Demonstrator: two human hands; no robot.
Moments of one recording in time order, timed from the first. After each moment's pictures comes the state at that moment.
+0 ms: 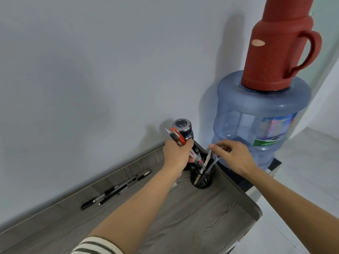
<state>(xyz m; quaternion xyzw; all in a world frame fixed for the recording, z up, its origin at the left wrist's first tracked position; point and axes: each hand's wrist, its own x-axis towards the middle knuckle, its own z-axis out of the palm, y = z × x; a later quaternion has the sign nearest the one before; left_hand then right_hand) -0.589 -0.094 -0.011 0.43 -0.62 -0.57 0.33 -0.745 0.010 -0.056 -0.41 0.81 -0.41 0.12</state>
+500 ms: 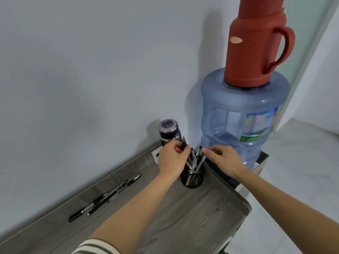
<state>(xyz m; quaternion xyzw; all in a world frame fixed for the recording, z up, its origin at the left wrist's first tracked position) -0.613 -0.092 -0.044 0.40 -0.79 -0.36 0.29 -0.758 0.026 -0.081 -0.38 0.80 -0.42 0.18</state>
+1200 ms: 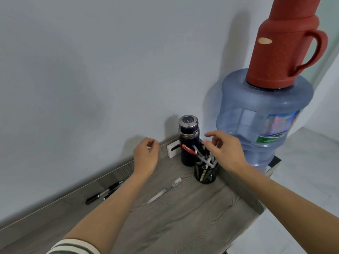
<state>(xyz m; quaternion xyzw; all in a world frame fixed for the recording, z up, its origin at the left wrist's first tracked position) -0.518 -0.163 -0.052 0.43 -0.73 -0.37 0.37 -0.705 -0.003 -0.036 -0.43 0.77 -0.46 0.04</state>
